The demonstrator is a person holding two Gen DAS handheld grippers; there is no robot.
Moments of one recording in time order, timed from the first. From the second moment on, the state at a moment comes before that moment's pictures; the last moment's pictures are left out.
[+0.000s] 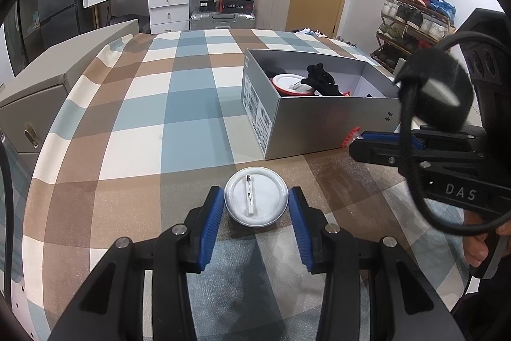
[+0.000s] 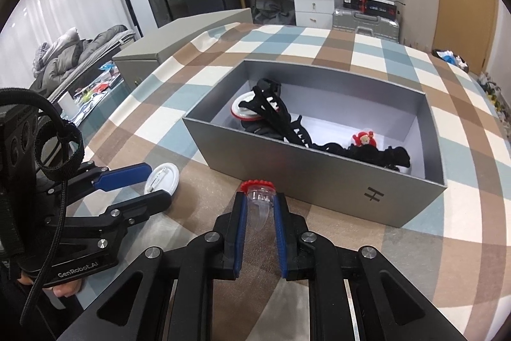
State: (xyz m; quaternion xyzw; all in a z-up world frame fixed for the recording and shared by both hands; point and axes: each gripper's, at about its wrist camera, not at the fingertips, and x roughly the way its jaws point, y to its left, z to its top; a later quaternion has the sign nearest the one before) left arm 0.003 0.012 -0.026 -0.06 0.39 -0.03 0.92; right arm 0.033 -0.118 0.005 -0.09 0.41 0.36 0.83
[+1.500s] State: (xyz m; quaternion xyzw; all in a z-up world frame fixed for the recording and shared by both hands) left arm 0.042 -0.016 0.020 -0.06 0.33 -0.05 0.94; right arm 0.052 -0.187 0.066 0.00 0.35 0.34 0.87
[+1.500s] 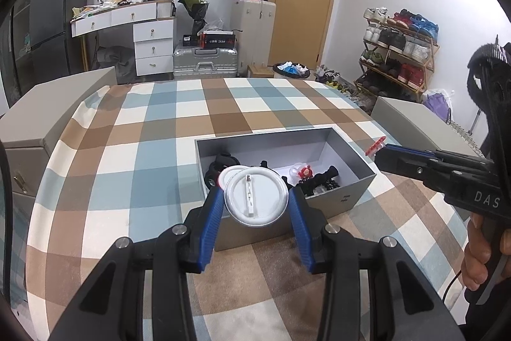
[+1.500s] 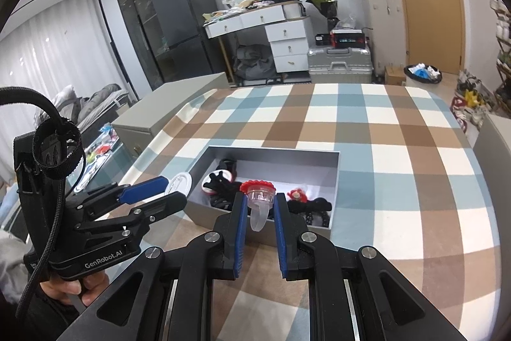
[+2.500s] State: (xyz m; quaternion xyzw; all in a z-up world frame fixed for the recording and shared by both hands) left arm 0.095 -0.039 0.009 -0.03 0.36 -0.04 0.93; right arm 0.103 -0.192 0.031 0.10 0.39 0.34 0.85
